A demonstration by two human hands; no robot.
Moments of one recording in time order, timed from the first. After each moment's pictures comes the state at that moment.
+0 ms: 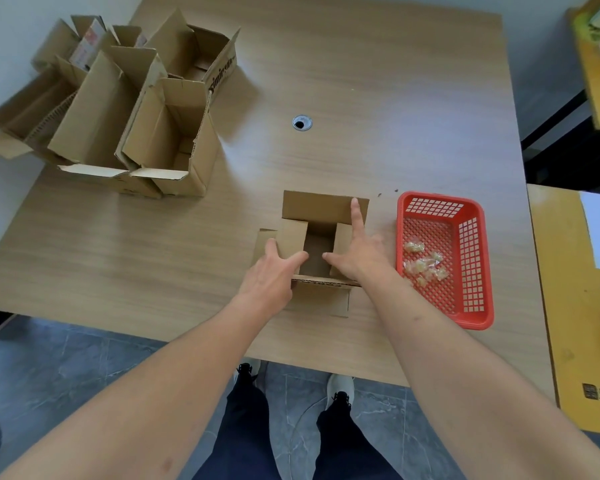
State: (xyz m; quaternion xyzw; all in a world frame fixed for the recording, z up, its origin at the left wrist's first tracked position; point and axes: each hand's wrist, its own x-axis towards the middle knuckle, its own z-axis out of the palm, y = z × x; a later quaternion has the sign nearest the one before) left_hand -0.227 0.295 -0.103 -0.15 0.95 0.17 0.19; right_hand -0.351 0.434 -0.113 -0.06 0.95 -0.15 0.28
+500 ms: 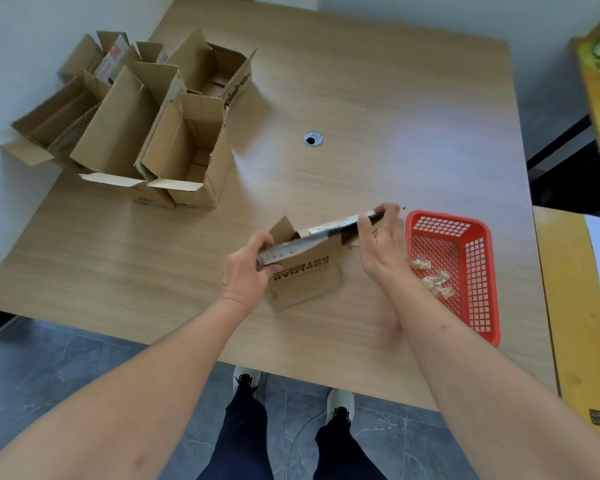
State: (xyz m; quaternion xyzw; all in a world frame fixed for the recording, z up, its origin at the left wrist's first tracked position) left_hand -0.216 0.240 -0.111 -0.25 0.89 0.38 -0.09; right_hand -0.376 0.437 -0.093 -0.05 0.92 -0.37 0.12
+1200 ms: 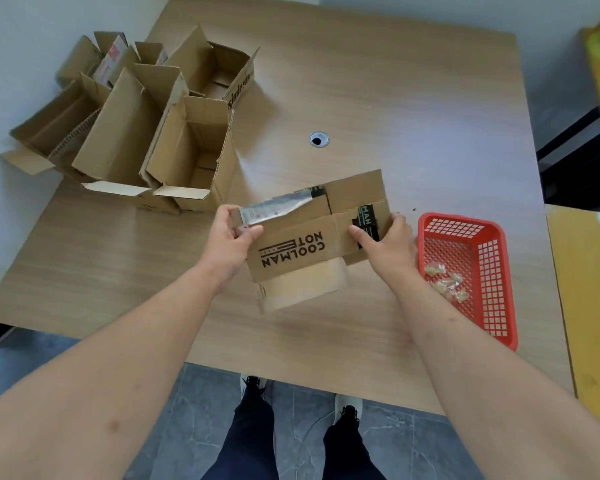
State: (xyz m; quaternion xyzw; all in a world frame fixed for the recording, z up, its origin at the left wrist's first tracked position) left_hand -0.251 0.171 -0.092 -0.37 0.64 0.67 -0.06; right_hand -0.389 0.420 -0.111 0.00 0.92 -0.37 0.15
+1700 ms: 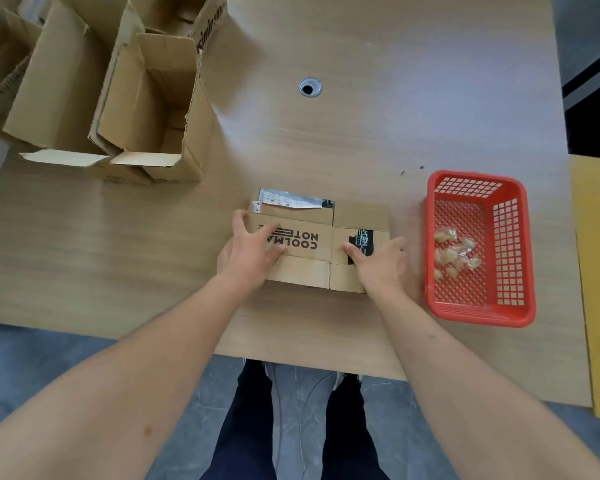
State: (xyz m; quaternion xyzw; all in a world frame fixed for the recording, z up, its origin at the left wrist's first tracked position) left_hand -0.244 0.208 -0.166 -0.28 0.91 0.26 0.15; right_hand -0.336 0.425 -0.175 0.18 0.92 -0.26 0.22
